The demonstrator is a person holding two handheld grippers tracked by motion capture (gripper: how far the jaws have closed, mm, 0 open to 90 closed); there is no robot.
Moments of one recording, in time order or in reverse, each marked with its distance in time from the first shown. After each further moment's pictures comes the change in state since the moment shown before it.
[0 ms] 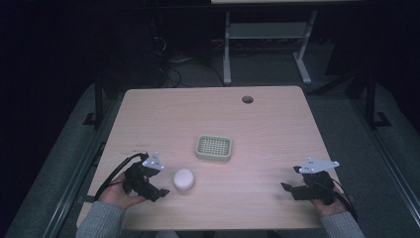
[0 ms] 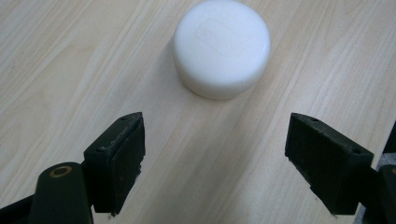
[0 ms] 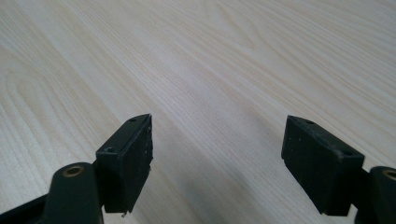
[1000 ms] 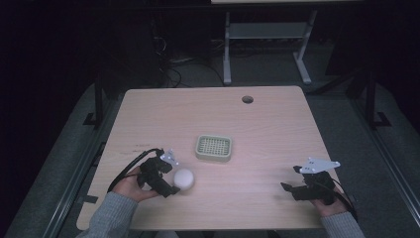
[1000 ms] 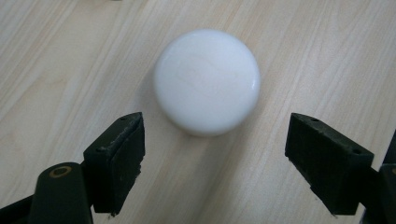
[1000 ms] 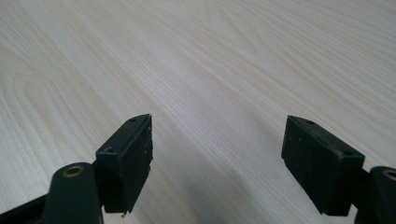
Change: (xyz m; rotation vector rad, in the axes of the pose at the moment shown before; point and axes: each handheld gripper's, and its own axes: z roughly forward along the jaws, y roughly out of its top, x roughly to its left) left arm -0.002 0.033 0.021 0.059 -0.053 0.016; right arm 0.001 0.001 -0.002 -0.011 0.009 0.001
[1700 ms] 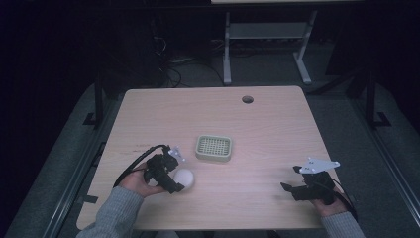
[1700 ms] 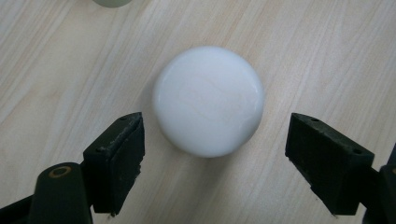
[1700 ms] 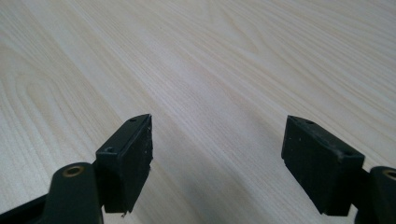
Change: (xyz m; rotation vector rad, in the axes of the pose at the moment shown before) left arm 0.005 0.020 0.008 0.058 -0.016 0.003; right arm 0.000 0.000 0.000 -0.001 0.002 -0.007
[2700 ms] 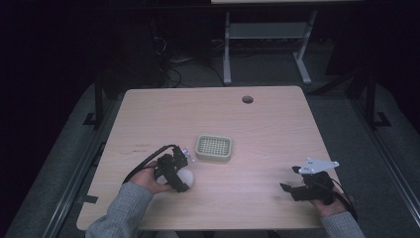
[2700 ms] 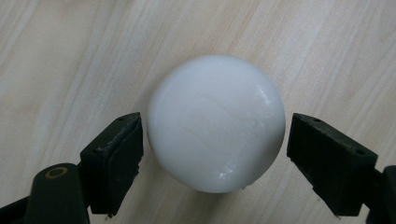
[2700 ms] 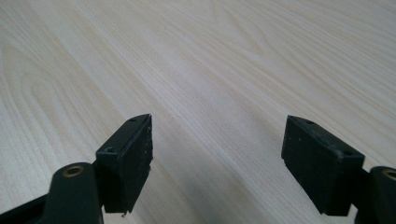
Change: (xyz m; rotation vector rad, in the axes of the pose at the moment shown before) left arm 0.003 0.018 0.026 0.128 -0.009 -0.002; right arm 0.001 0.001 0.001 0.004 0.014 -0.006
